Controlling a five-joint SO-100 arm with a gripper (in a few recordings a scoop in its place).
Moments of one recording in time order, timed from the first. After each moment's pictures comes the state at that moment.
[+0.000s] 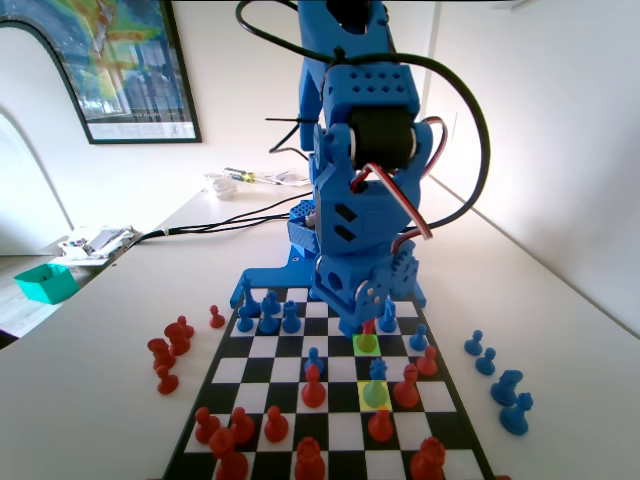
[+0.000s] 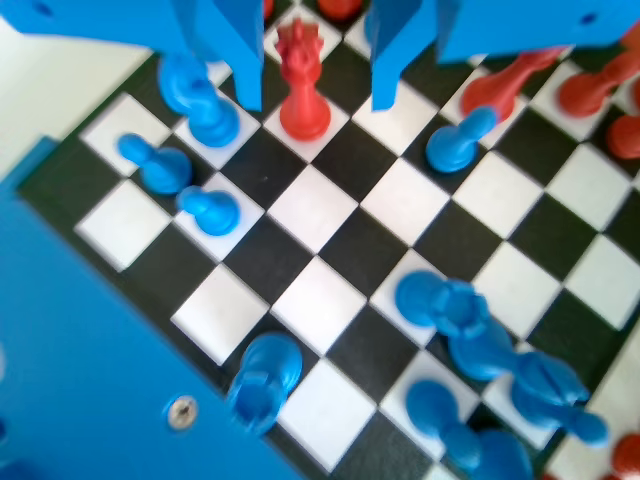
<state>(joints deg) -6.8 80.9 119.1 50.1 -123.7</state>
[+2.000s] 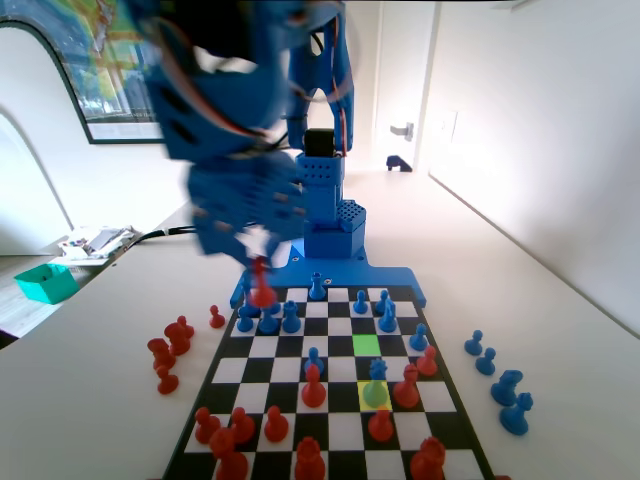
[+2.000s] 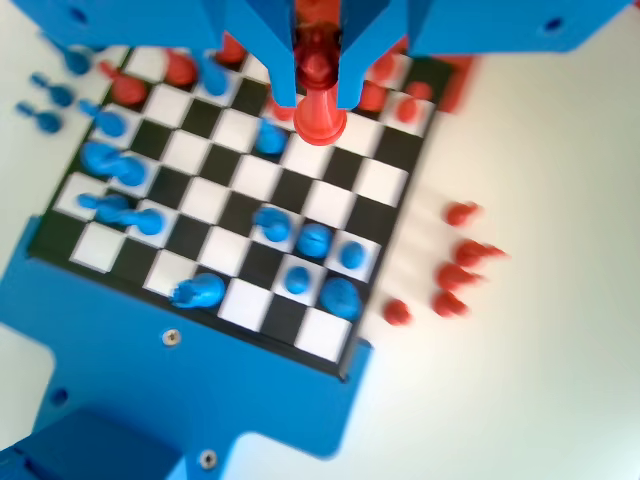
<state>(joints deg) 17.8 86.3 97.4 79.5 -127.0</state>
